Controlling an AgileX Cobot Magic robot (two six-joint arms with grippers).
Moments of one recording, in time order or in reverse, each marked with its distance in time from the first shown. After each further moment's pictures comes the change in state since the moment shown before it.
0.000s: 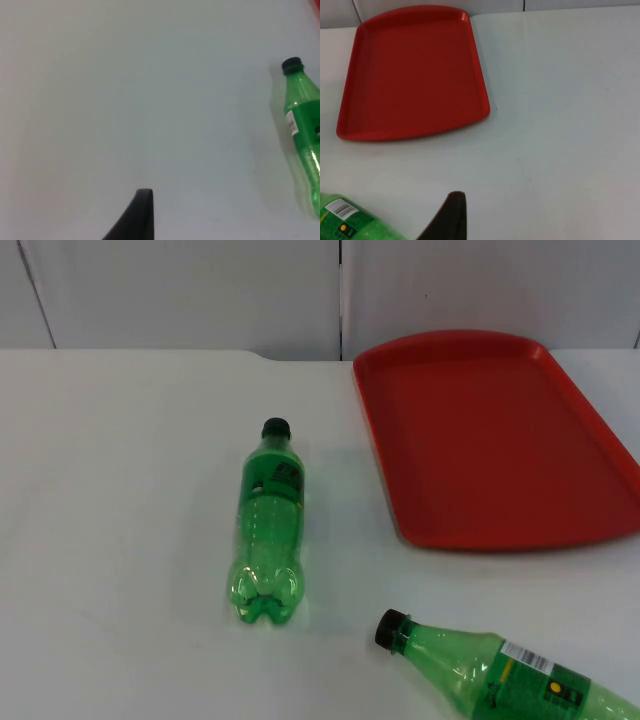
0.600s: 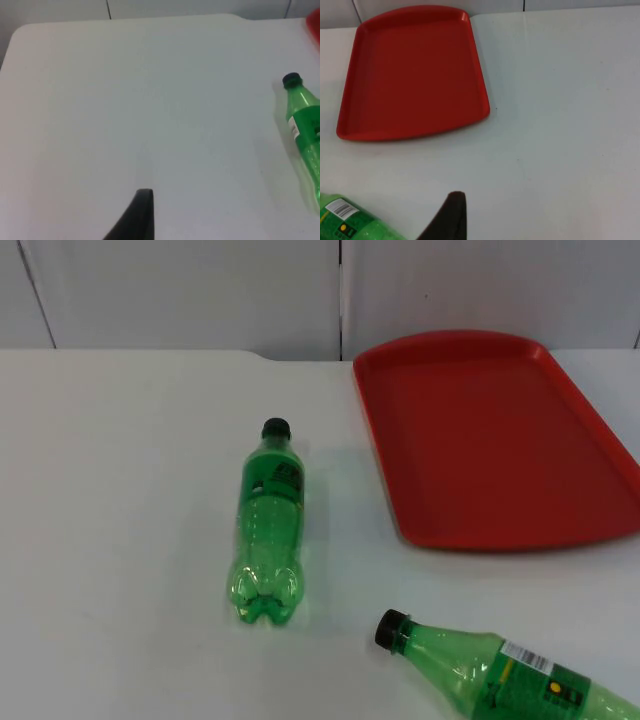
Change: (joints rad) right arm 0.000 0.000 0.000 0.000 0.000 0.000; left arm 0.000 -0.369 0.182 0.074 0.025 -0.057
